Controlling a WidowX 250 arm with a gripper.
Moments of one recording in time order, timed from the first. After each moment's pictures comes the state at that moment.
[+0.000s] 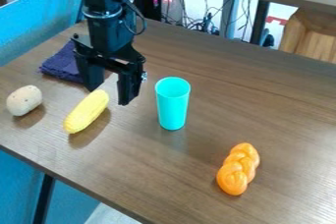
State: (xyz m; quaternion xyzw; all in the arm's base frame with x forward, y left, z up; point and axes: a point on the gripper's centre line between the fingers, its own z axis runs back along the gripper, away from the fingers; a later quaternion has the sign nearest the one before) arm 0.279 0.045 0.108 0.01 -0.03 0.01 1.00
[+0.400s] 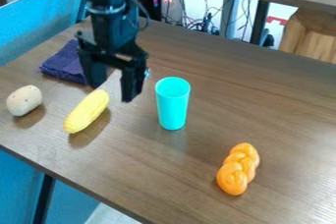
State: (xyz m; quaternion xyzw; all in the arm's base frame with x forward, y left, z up) arm 0.286 0.043 0.113 0.00 -0.03 0.01 1.00
